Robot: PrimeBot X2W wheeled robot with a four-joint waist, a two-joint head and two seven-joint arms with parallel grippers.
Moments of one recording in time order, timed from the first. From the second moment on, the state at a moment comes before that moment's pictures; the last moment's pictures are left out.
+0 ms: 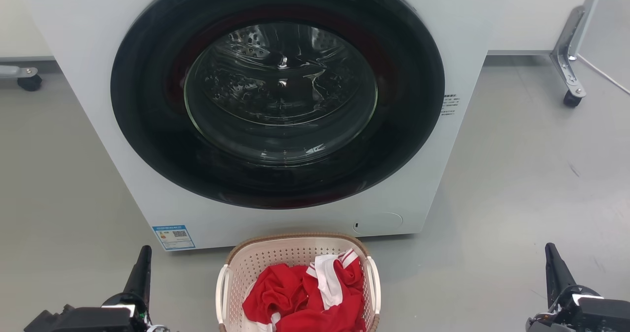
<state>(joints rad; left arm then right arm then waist) -0.08 0.04 0.09 0.29 -1.60 -0.12 0.11 -0.09 -0.04 -0.13 0.30 1.60 0.12 0.11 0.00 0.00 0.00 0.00</state>
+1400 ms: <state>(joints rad) -0.08 0.04 0.09 0.30 -1.60 -0.12 0.11 -0.09 -0.04 -0.13 0.30 1.60 0.12 0.11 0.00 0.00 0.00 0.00</state>
